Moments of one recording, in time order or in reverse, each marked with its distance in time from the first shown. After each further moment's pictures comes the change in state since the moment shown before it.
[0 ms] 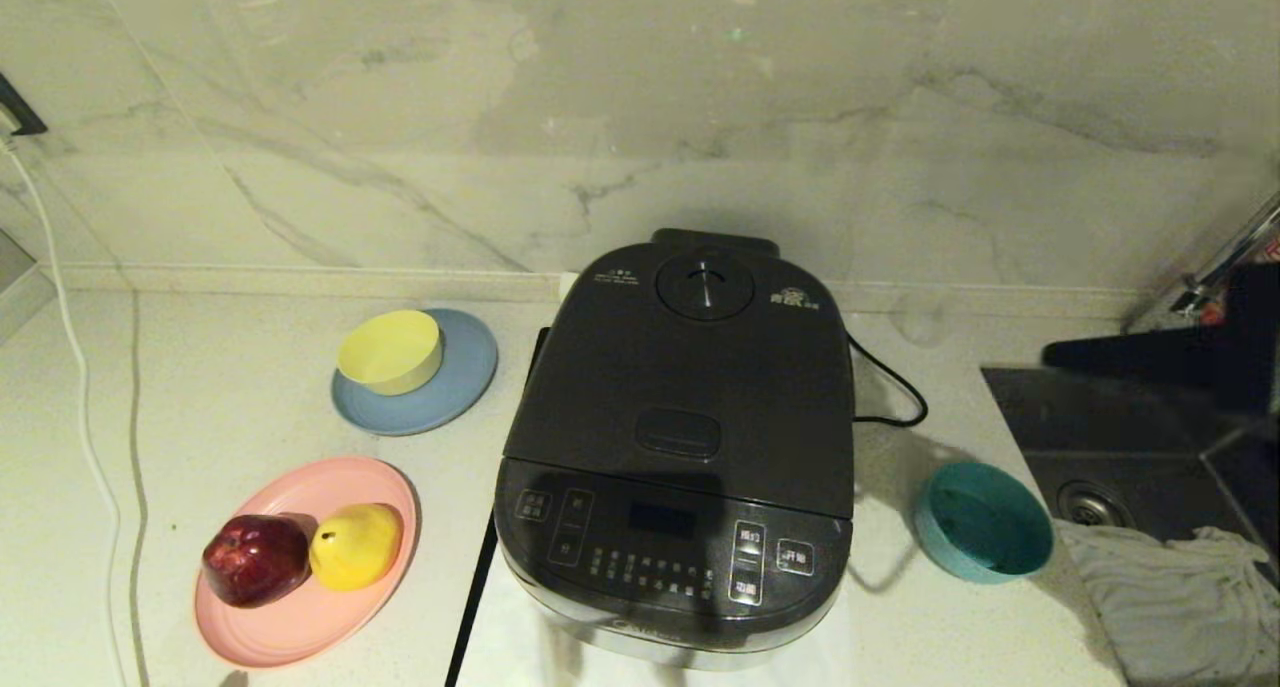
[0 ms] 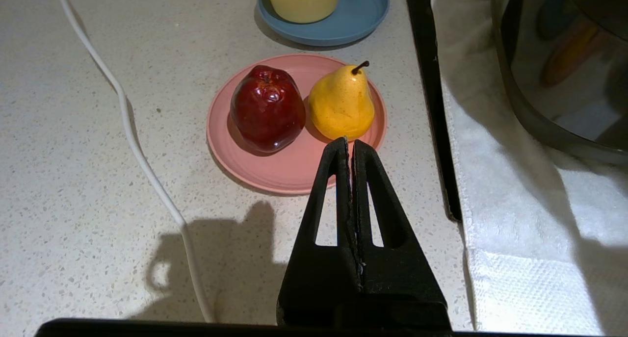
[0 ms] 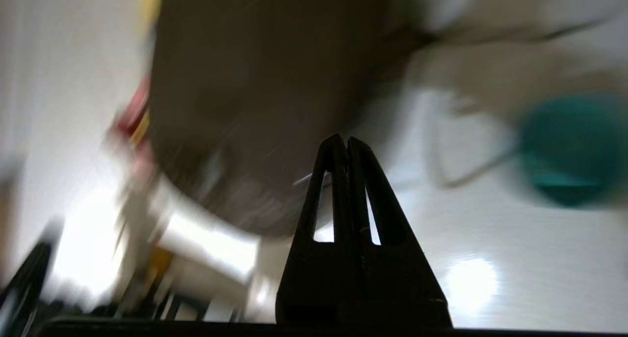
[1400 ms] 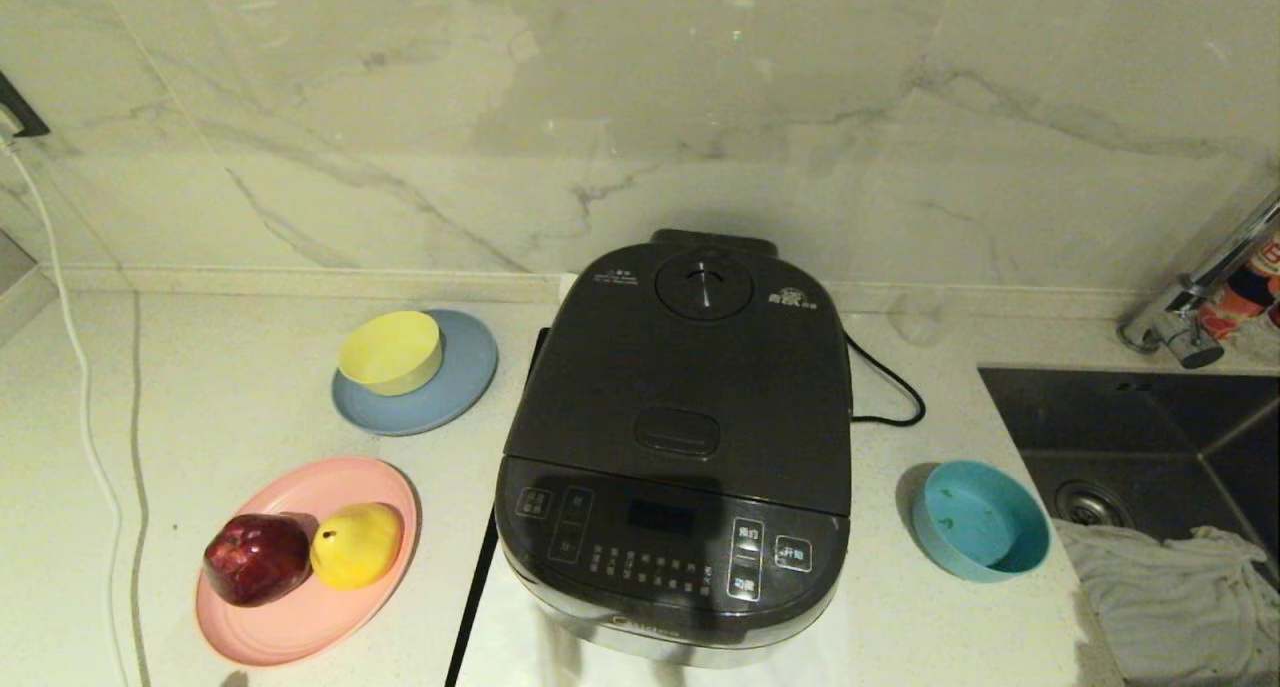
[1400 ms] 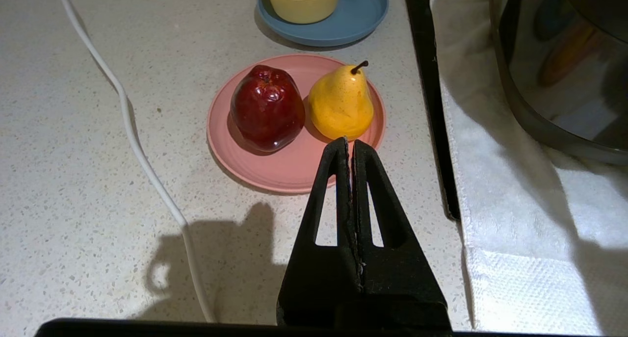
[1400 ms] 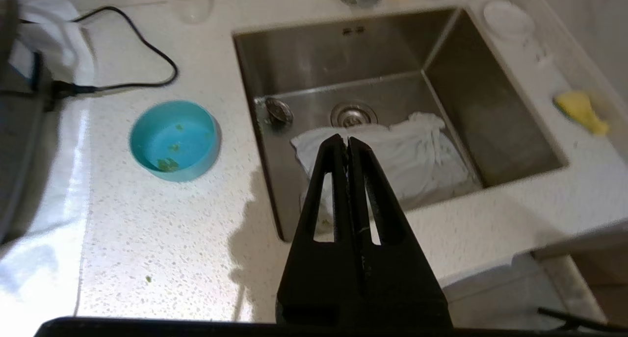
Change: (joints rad) left arm 0.000 0.000 0.000 0.000 0.000 -0.001; right arm -0.600 -0.884 0.506 0.098 -0.216 -0.465
